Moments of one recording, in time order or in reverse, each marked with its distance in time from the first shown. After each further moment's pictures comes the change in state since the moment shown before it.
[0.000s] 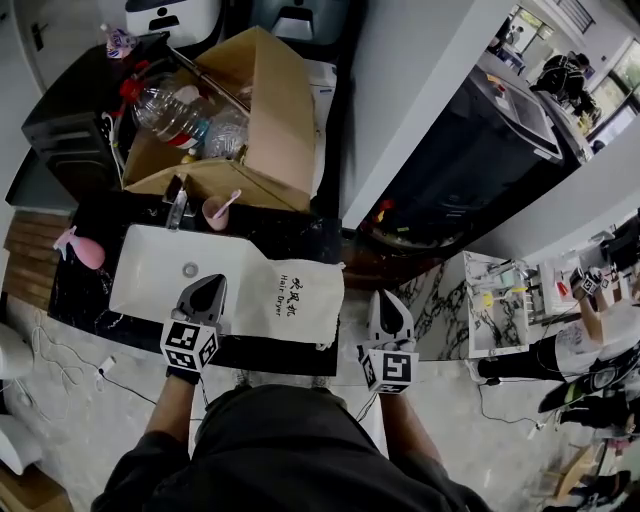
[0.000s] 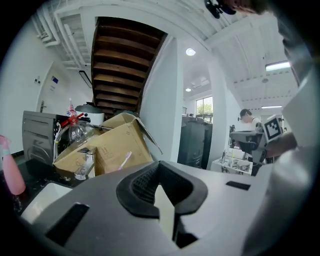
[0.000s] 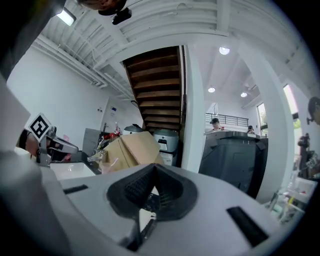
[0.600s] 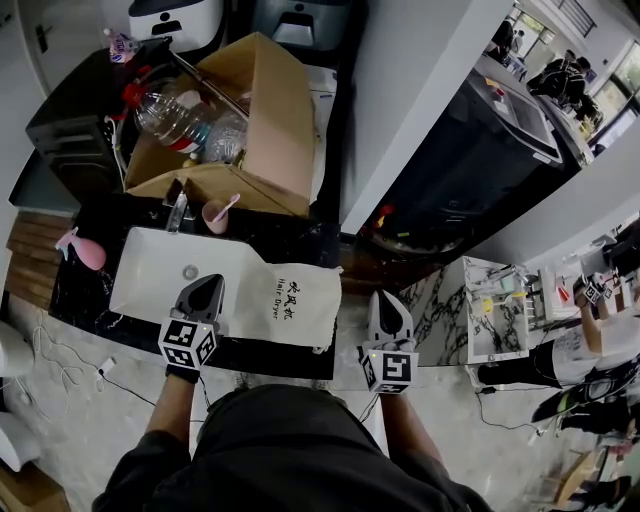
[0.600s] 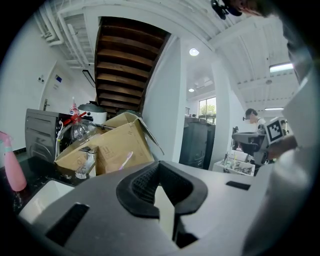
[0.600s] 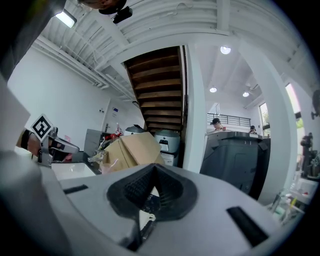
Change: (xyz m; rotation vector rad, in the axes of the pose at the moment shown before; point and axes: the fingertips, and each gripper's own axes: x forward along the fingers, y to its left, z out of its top) left arm 0.005 0.001 0.003 -0.027 0.003 0.027; right arm 0.002 -0.009 0.002 -0.005 0.045 0.015
